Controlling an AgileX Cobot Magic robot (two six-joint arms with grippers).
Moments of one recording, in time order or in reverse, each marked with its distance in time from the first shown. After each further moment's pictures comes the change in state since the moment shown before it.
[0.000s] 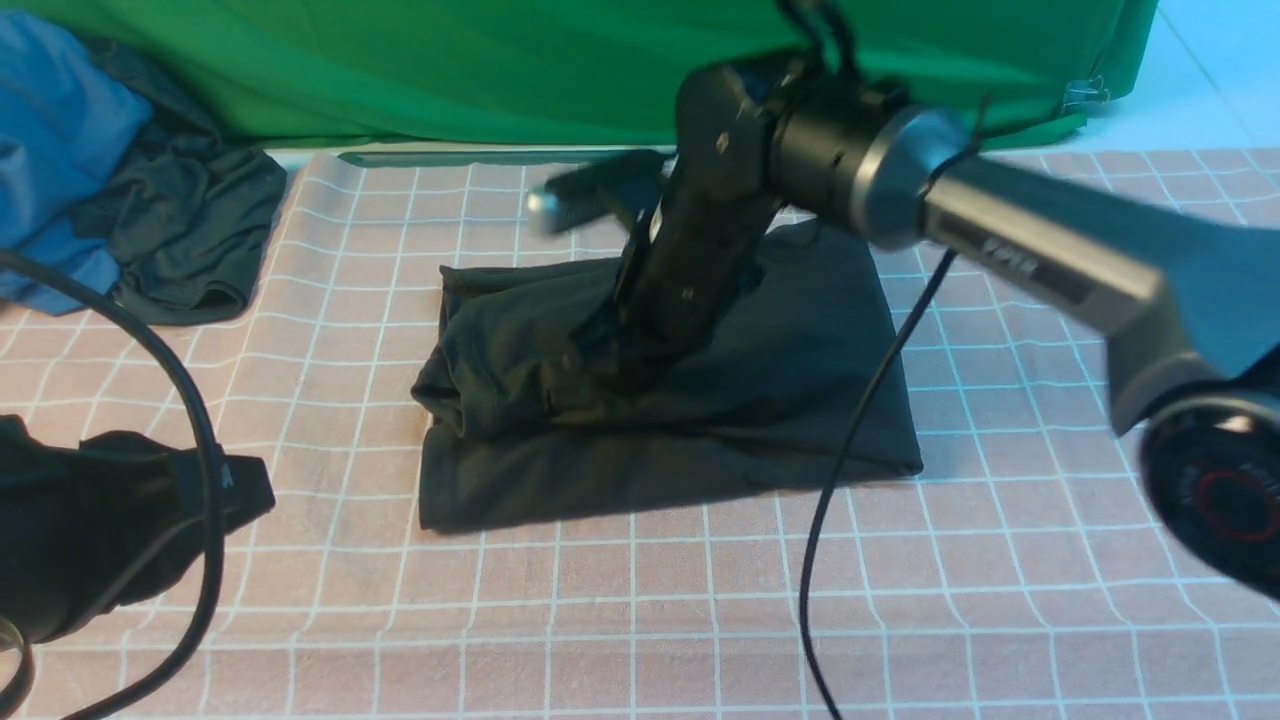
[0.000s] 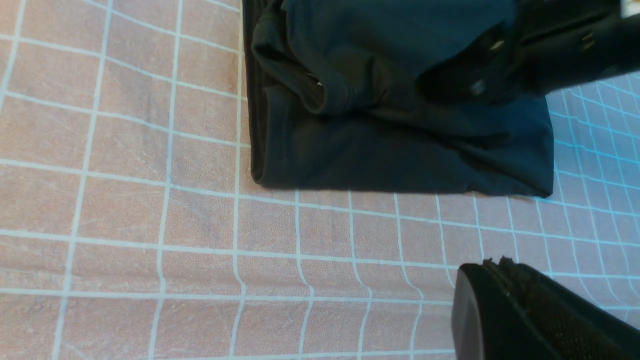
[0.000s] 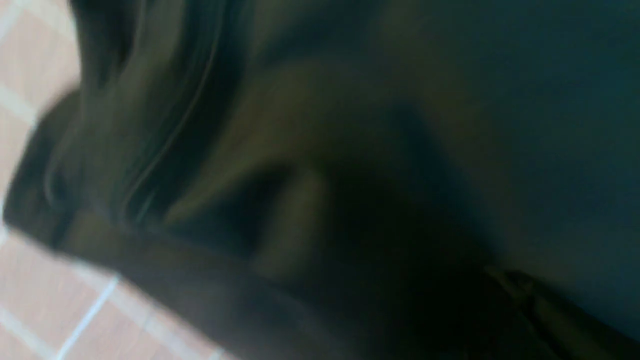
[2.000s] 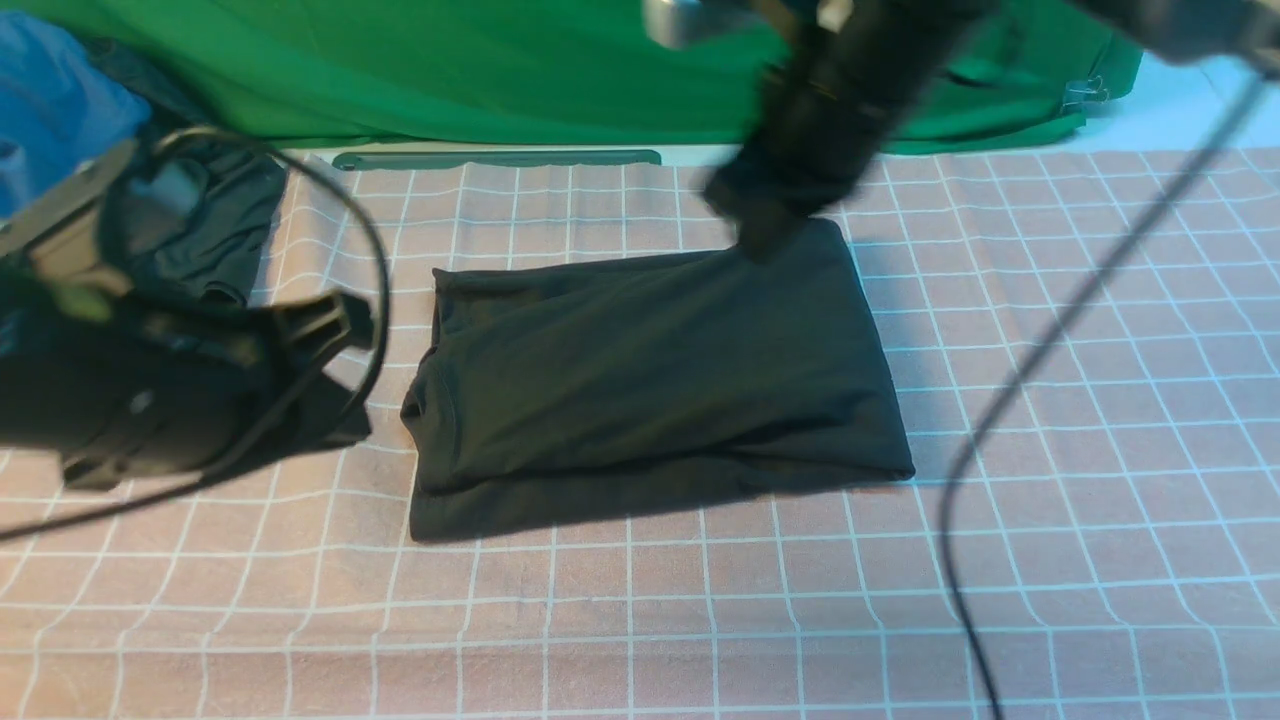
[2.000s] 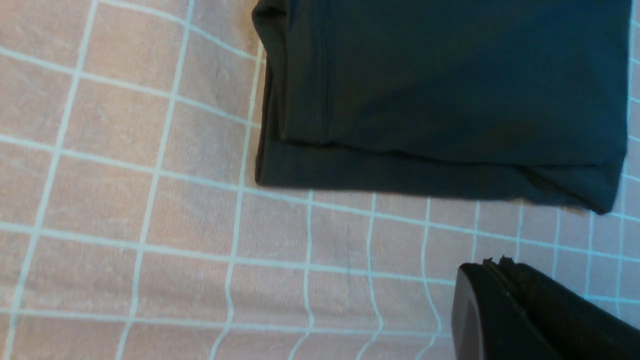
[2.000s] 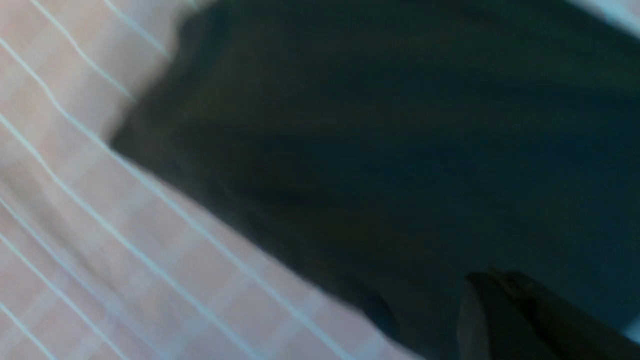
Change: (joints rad) right arm -0.186 -0.368 0.171 0.017 0.145 -0.153; left arm 0.000 0.480 -0.241 -0.004 0.045 -0.082
